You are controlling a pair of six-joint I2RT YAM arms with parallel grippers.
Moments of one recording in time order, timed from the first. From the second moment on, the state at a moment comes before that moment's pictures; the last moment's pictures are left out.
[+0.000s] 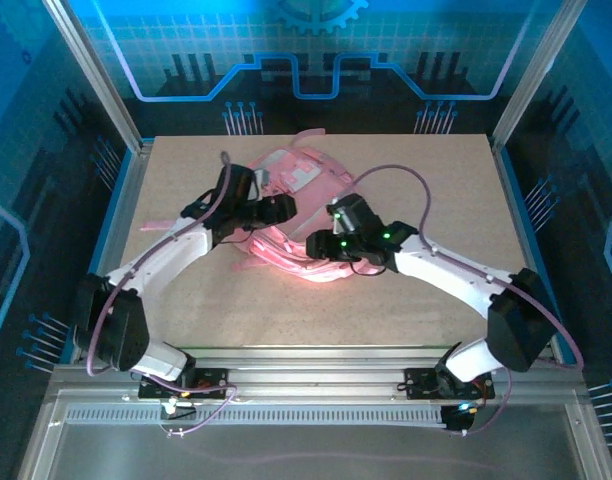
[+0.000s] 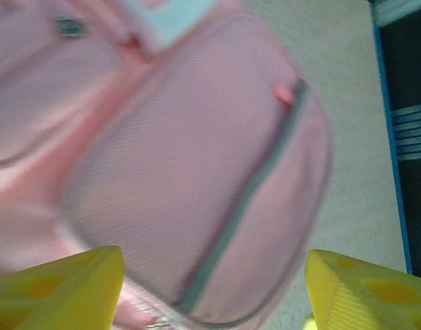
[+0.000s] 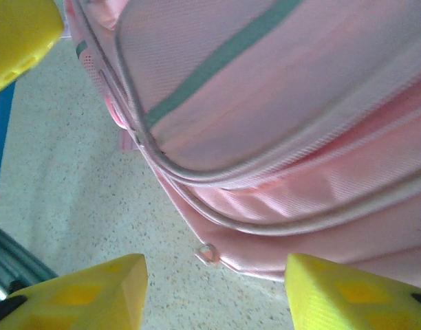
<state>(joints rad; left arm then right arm) -0.34 1.45 1.08 -0.37 0.28 -0.69 0.75 1.51 1.13 -0.47 -0.12 0.67</state>
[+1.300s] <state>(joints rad) -0.17 1.60 0.69 0.24 0.34 -1.01 0.94 1.79 1.33 -0.49 0.22 0.88</state>
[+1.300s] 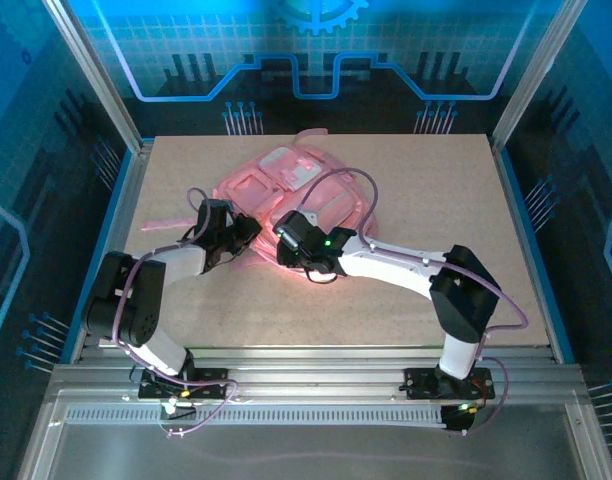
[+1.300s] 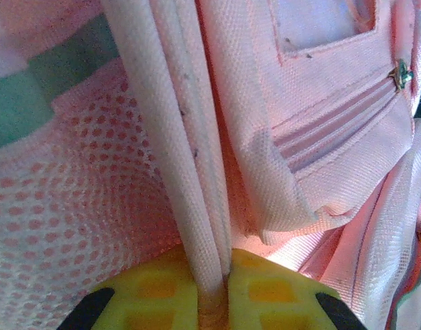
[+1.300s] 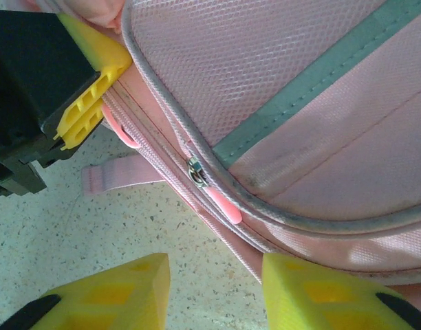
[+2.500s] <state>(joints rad) -0.25 1.54 0.66 0.27 0.31 -1.06 0.89 1.89 1.32 -0.45 0.39 0.77</state>
